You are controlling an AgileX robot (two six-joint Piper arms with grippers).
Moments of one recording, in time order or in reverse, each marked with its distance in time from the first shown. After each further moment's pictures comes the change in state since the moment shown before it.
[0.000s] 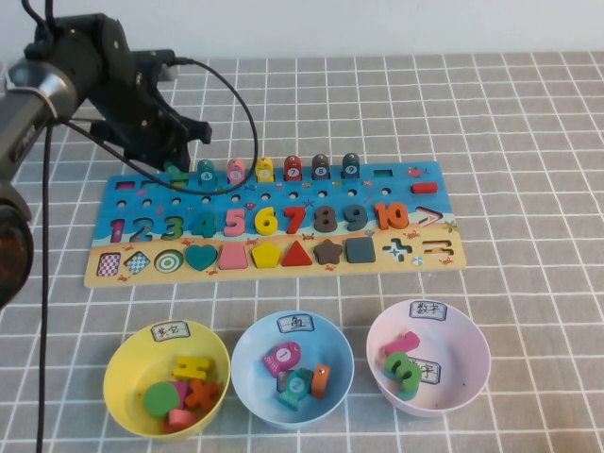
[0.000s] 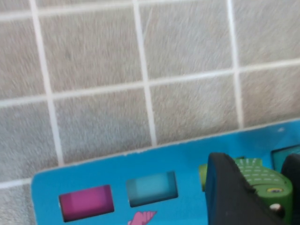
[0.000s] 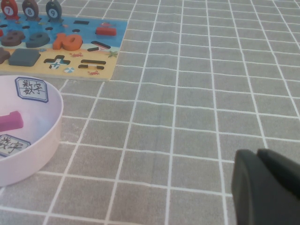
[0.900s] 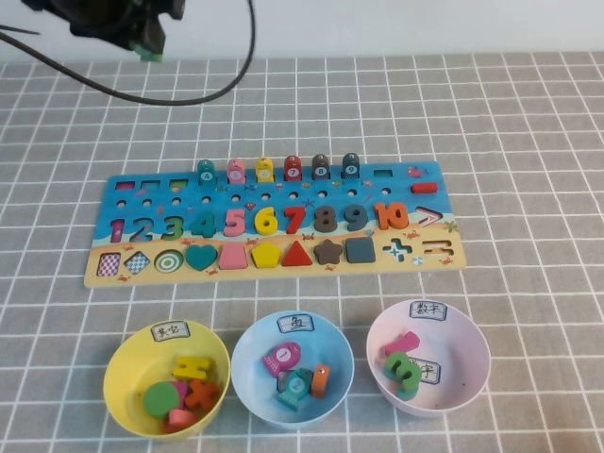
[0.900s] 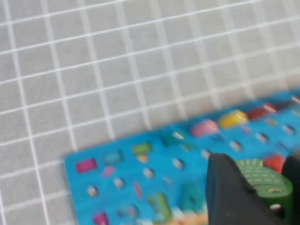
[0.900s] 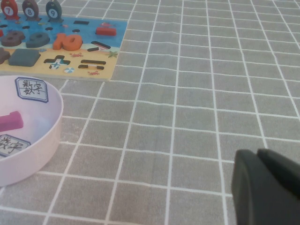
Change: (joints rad) right arm 0.000 0.000 0.000 0.000 0.000 0.000; left arm -0.044 -0.372 -0.038 0.013 0.166 0.037
